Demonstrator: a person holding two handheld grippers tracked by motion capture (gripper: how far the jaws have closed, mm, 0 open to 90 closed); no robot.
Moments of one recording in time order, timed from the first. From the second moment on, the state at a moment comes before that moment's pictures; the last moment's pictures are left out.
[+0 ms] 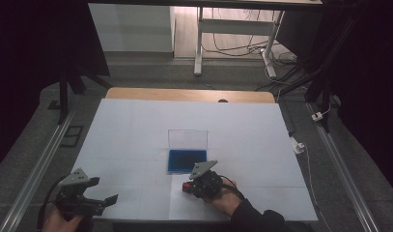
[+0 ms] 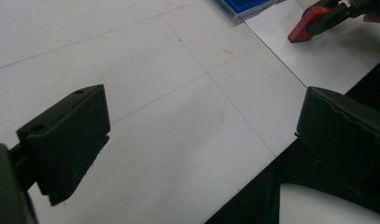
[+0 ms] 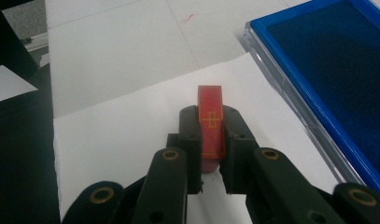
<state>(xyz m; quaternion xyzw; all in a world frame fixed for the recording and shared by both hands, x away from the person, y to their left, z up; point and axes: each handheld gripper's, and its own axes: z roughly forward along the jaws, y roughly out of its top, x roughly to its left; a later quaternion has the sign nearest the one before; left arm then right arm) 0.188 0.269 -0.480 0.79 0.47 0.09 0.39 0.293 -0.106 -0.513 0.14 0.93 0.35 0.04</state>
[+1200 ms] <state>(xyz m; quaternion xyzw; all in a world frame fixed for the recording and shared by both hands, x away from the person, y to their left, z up) 0.188 0.271 -0.481 0.79 0.47 0.08 0.39 0.292 -0.103 -0.508 0.14 0.93 0.34 0.04</state>
